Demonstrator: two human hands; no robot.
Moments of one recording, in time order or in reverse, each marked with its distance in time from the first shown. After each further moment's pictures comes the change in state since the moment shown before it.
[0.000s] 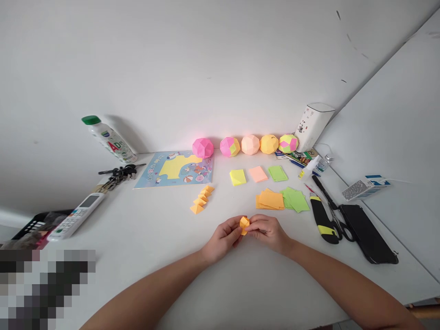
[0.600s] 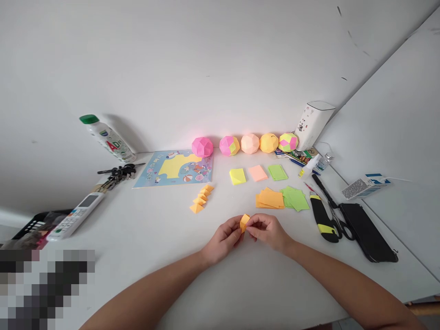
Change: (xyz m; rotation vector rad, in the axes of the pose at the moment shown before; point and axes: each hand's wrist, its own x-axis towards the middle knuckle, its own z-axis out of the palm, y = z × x) left_hand -0.003 0.002 0.002 0.048 -0.053 0.091; right_hand 0.003 -0.019 0.004 0.356 0.035 0.568
